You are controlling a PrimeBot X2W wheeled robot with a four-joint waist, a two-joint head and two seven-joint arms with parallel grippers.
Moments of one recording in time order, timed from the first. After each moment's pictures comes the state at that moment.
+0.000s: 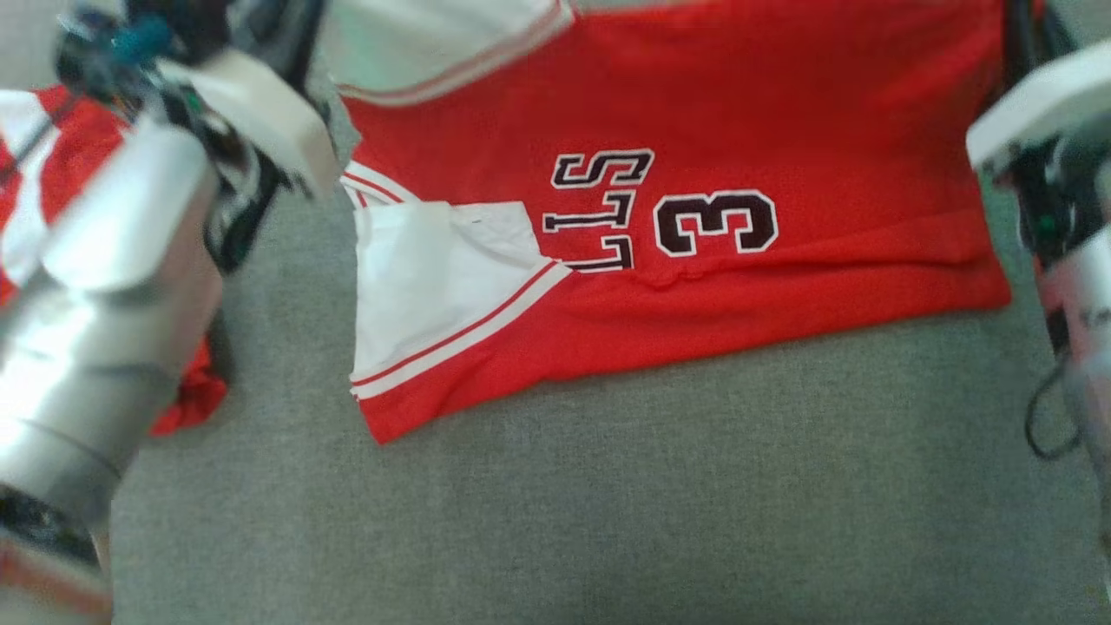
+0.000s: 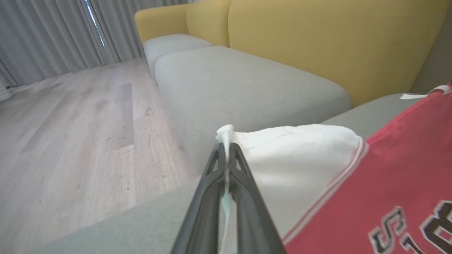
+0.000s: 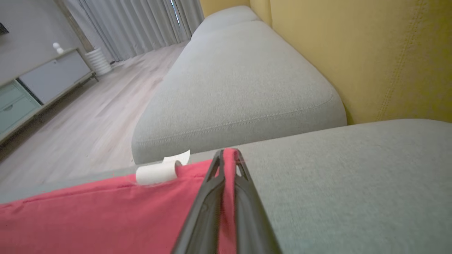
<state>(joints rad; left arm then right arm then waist) -1.15 0.36 -0.90 0.78 -0.75 -0.12 -0.12 -0.94 -0.30 0.22 0.89 0.57 0.12 -0.05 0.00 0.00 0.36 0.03</state>
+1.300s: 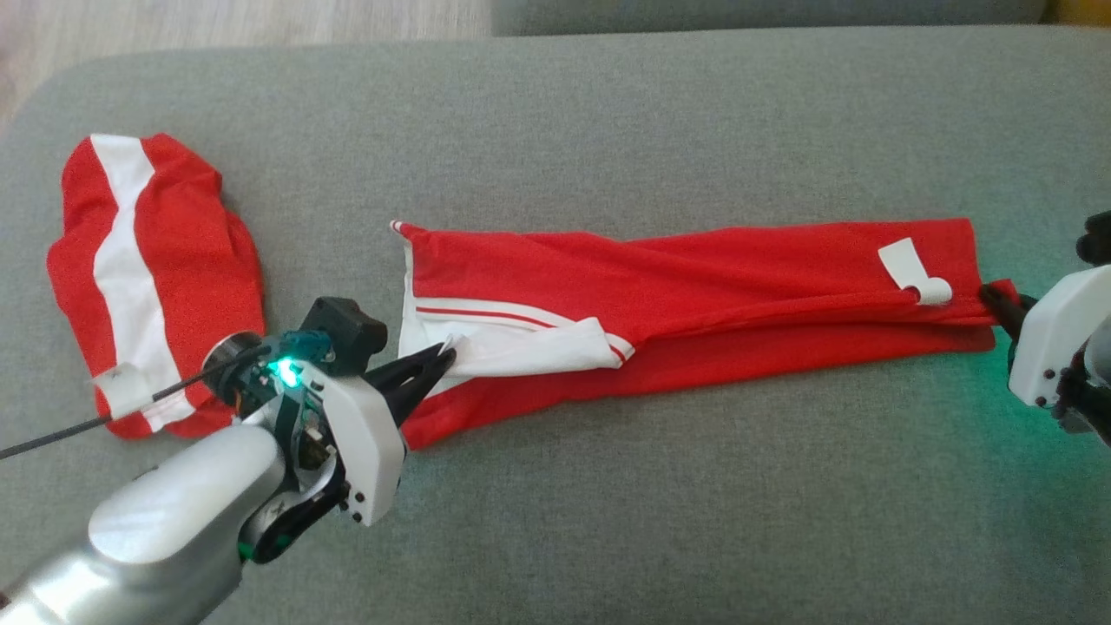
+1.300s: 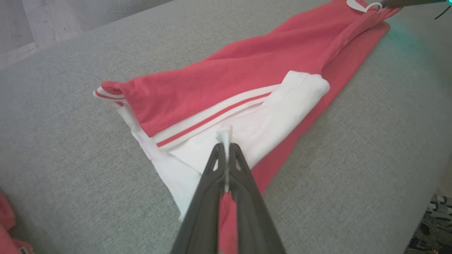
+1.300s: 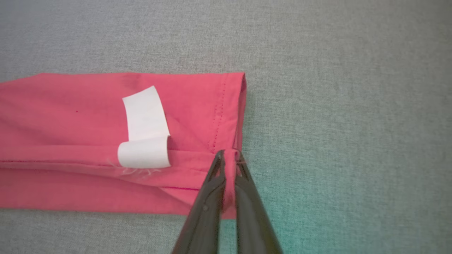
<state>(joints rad) -0.69 0.62 -1.14 0.17 -0.89 -0.04 0.25 -0.51 -0.61 0.46 0.62 0.77 0.12 0.43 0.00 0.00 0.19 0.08</state>
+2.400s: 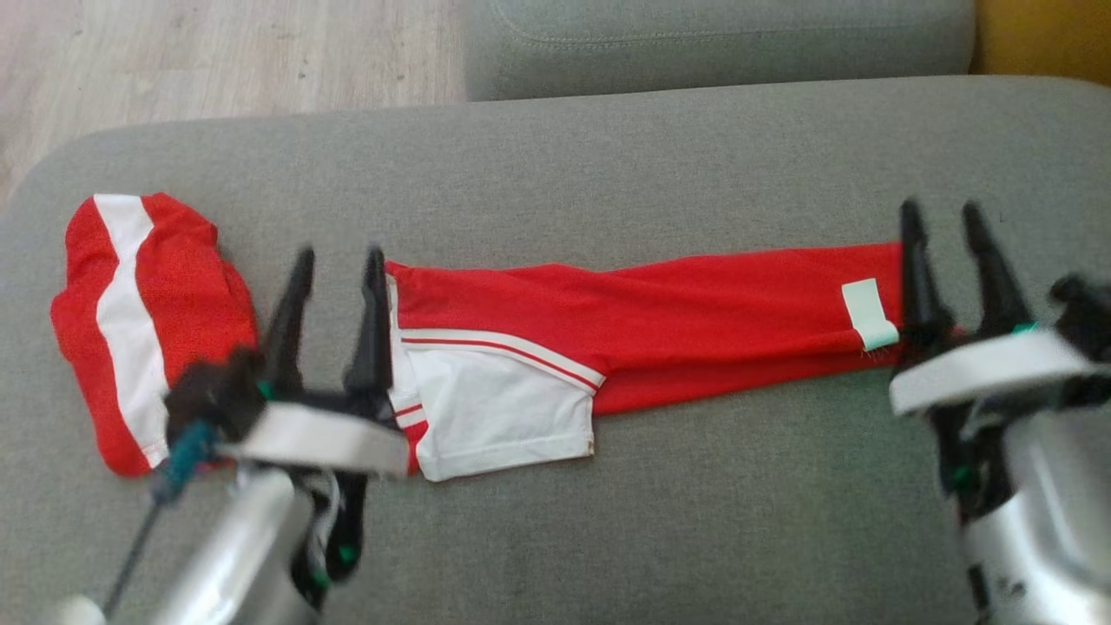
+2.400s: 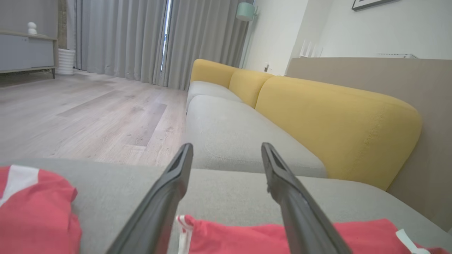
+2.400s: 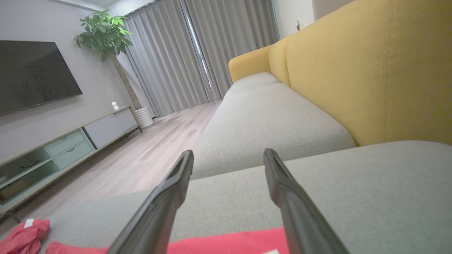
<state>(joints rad) -0.36 0.33 -0.57 0.17 -0.74 0.16 -0.25 -0.31 -0.20 0.10 0.33 0.50 0.12 -0.14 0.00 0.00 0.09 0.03</state>
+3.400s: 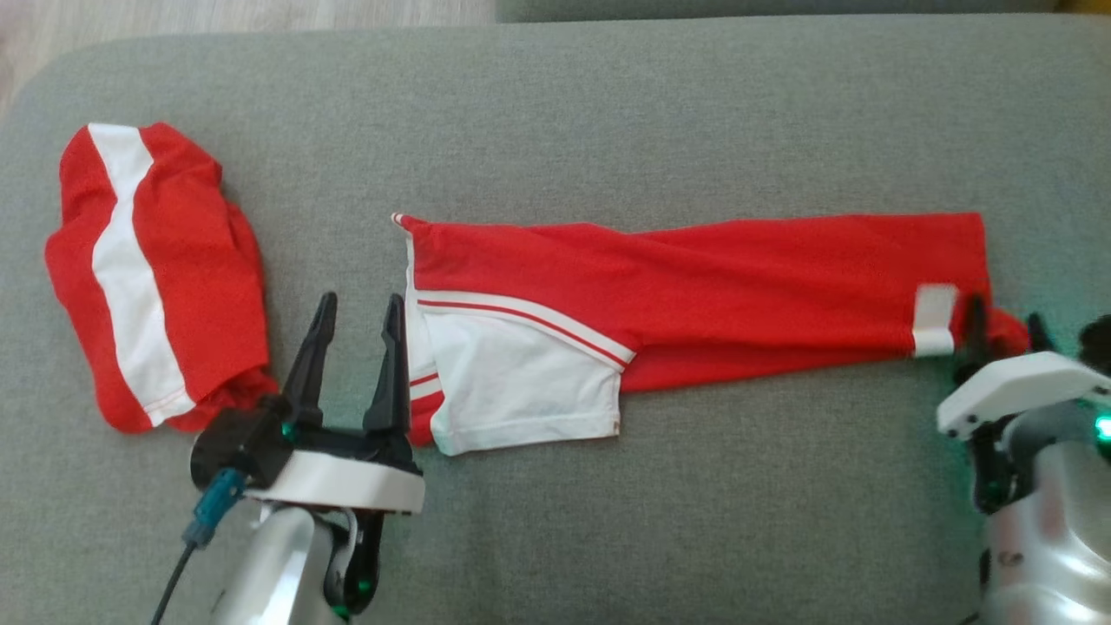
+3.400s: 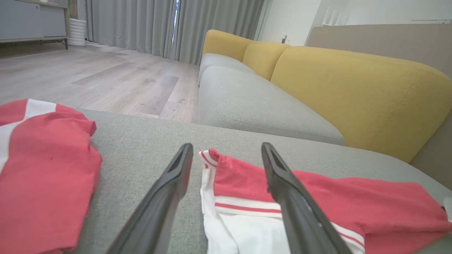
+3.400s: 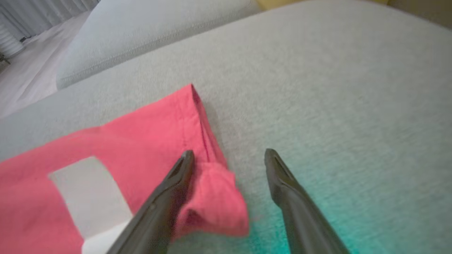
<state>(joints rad) -0.21 0.07 -0.26 0.28 -0.37 -0.10 -0.25 -0.42 -0.05 -0.40 0.71 0.09 0.12 -0.01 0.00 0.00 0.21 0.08</state>
